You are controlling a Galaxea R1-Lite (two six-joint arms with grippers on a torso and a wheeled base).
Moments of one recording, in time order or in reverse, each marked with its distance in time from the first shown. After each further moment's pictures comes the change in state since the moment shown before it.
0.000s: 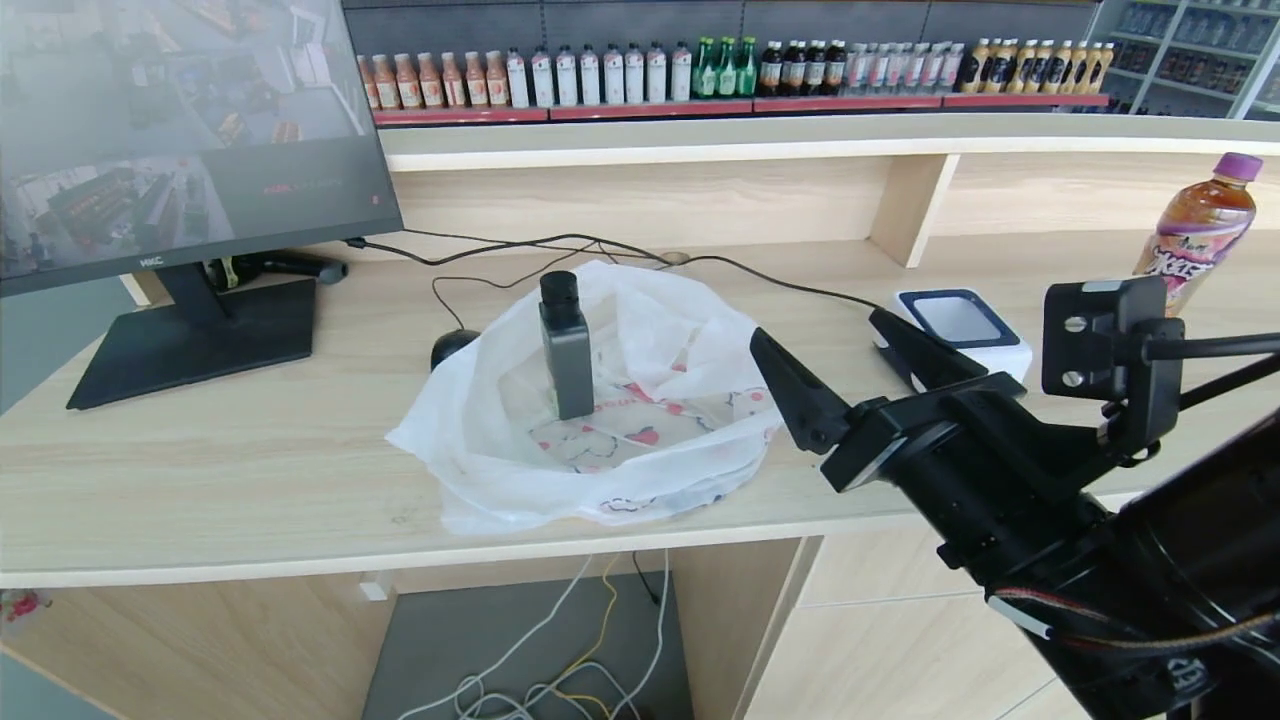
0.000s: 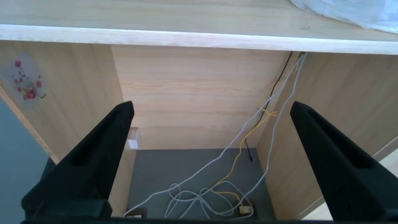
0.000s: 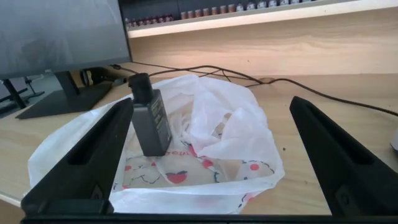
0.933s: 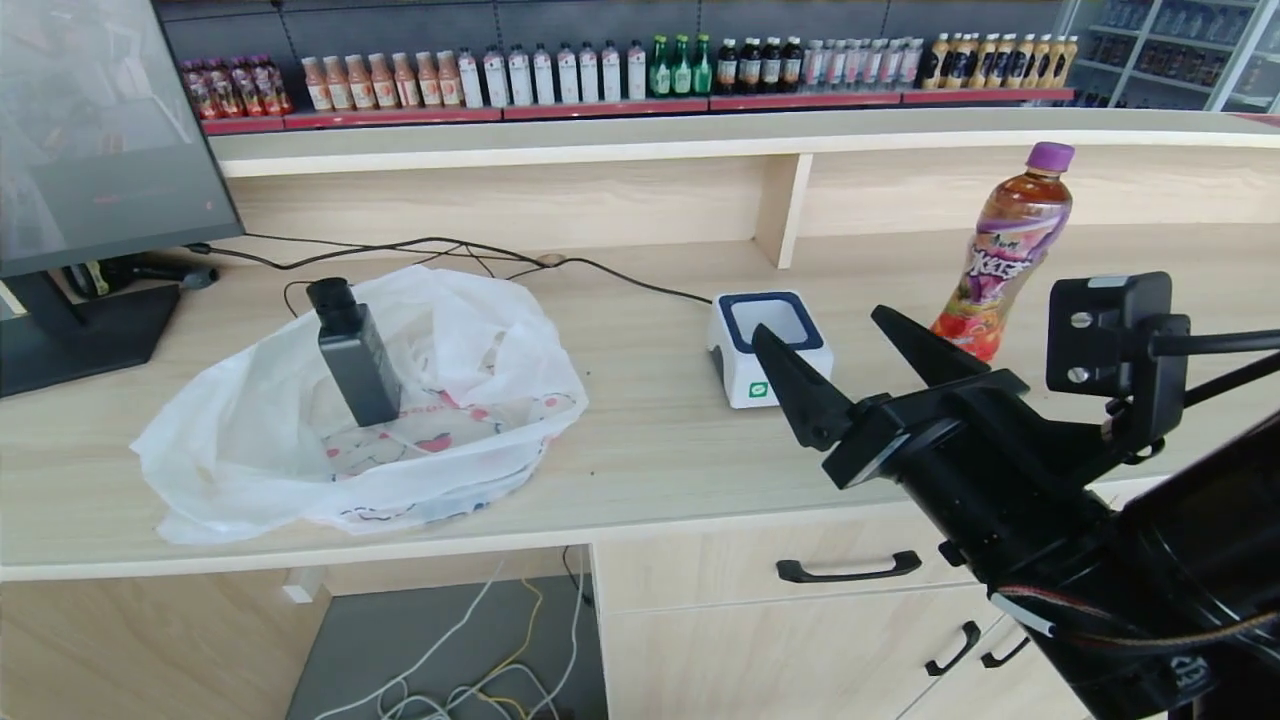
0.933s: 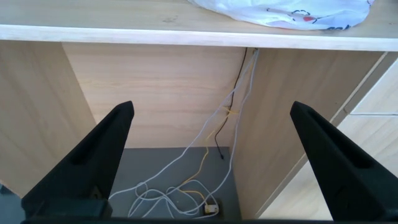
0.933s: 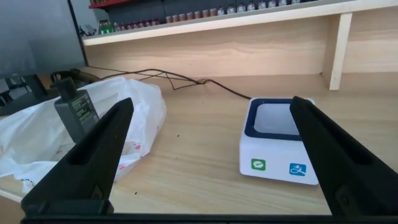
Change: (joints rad) left arm 0.000 0.000 0.000 0.000 0.000 -0.001; right arm -0.004 -0.001 -0.003 0.000 0.000 0.002
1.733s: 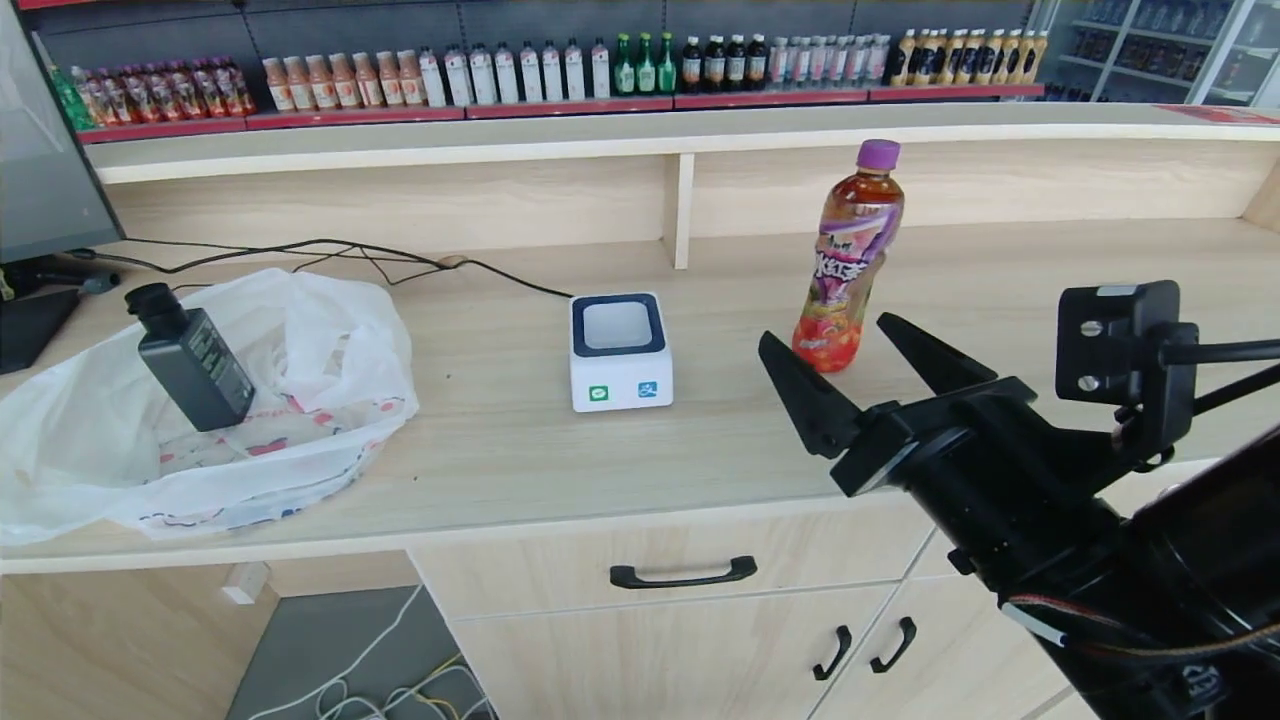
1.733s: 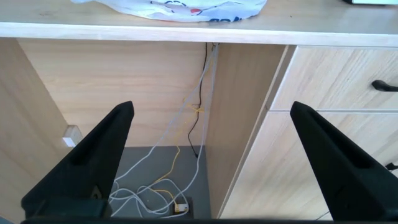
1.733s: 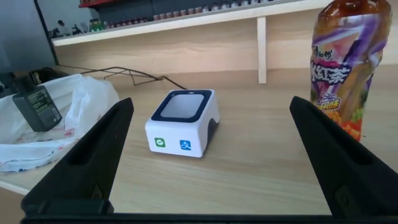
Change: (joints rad) left arm 0.001 0.000 0.000 0.000 0.000 -0.001; right arm 0.000 -0.008 0.021 0.000 -0.001 0.007
